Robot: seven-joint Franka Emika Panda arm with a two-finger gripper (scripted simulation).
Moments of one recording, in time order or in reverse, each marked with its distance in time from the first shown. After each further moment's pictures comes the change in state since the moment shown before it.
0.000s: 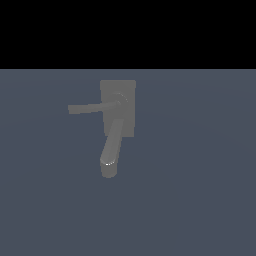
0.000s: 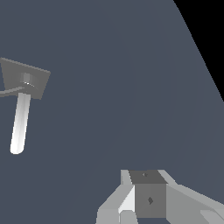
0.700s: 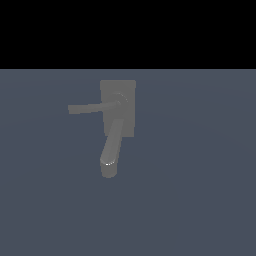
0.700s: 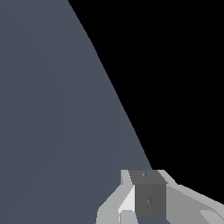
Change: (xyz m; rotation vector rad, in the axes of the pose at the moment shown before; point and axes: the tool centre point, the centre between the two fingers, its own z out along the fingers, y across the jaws) arm 0.047 0.002 -0.091 -0.568 0.283 -0.028
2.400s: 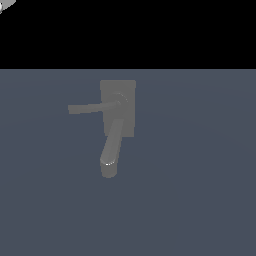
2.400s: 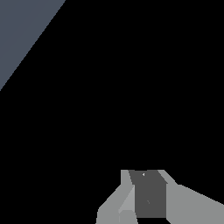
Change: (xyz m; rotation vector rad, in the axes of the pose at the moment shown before) arm 0.143 -0.262 -0.129 -0.927 0.719 -0.768
